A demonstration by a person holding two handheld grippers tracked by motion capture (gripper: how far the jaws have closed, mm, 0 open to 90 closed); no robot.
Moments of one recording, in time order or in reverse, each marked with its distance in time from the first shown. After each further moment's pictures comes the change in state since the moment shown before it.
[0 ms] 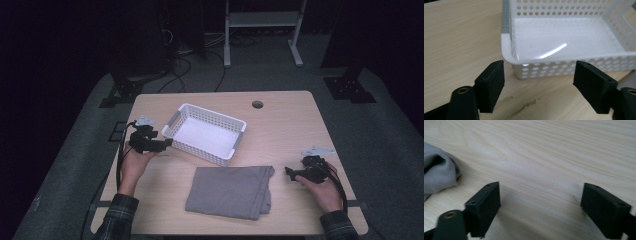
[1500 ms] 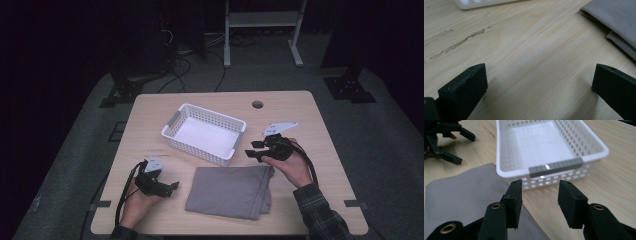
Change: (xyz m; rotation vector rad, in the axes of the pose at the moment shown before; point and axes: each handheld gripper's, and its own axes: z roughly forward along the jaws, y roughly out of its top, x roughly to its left) left arm -0.046 -0.102 0.010 0.053 -0.062 0.139; right arm 0.089 0.112 -0.006 -0.110 0.422 -0.269
